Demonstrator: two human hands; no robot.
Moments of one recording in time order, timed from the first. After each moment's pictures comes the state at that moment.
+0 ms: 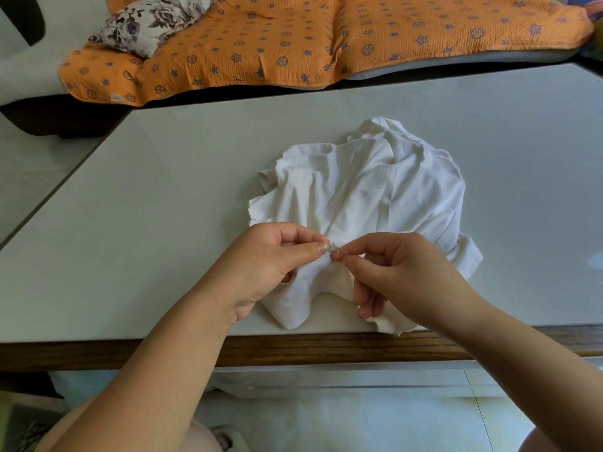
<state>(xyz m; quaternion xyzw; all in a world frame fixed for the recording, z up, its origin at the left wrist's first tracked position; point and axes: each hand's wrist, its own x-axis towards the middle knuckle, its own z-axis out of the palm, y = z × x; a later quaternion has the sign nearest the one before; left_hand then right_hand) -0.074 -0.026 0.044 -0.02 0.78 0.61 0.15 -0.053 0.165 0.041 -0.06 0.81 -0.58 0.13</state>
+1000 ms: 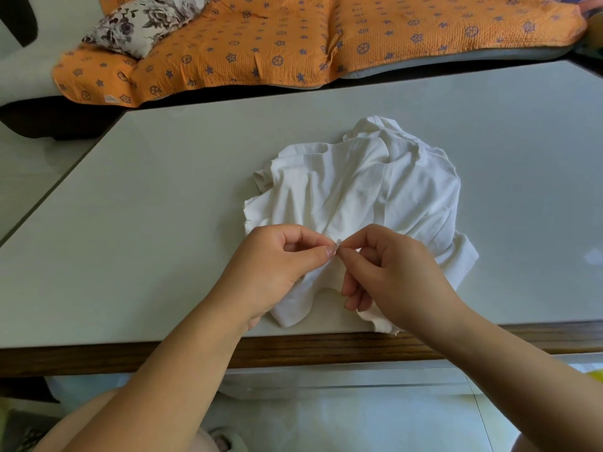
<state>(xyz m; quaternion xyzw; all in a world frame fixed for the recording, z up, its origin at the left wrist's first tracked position) -0.065 -0.010 0.043 -0.02 0.79 0.60 0.10 -0.048 0.156 0.036 -0.03 0.82 -0.57 0.07</state>
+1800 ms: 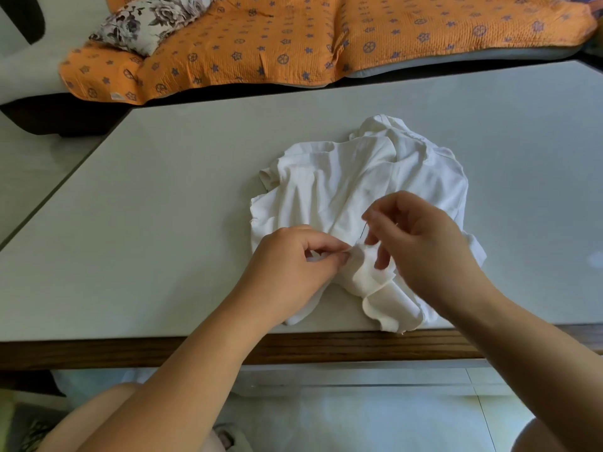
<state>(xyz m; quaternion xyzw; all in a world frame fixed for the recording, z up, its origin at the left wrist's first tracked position) -0.064 -0.006 0.037 0.09 0.88 0.47 0.03 -0.065 0.164 0.049 0.02 0.84 -0.55 -0.02</state>
